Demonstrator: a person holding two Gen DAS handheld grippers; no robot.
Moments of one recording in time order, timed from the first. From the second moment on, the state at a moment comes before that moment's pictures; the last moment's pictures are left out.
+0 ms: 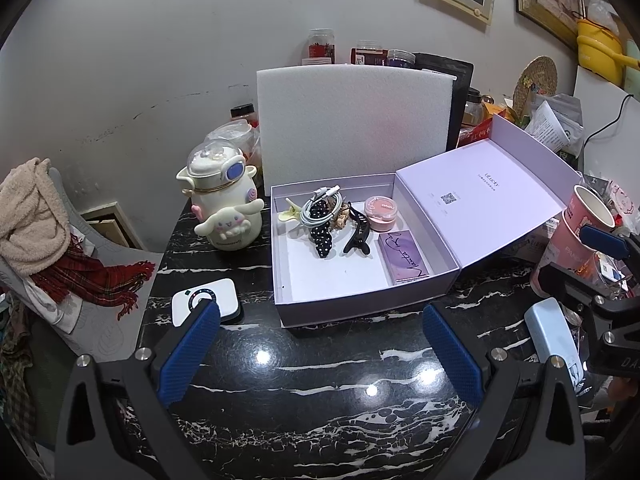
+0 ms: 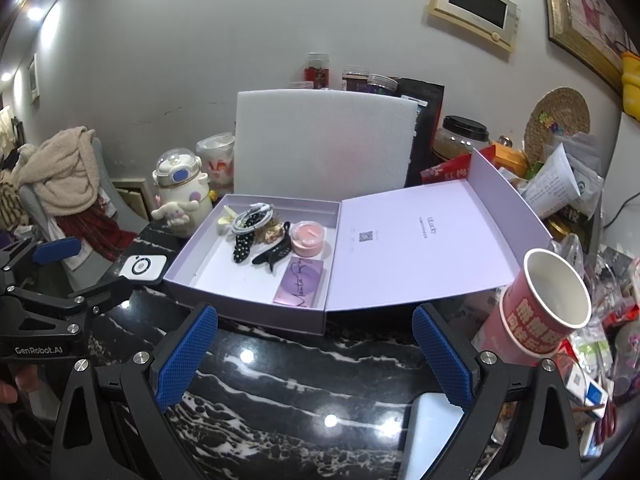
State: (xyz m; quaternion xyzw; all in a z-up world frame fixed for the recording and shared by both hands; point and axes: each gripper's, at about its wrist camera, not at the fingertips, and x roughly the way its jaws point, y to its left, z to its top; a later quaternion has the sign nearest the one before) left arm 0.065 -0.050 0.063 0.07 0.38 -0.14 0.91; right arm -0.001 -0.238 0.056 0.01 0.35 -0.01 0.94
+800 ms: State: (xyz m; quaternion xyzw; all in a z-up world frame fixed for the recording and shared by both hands) left arm 0.068 -0.047 0.061 0.07 0.39 -0.14 0.91; right arm -0.002 -0.236 0.057 0.00 0.34 -0.01 0.94
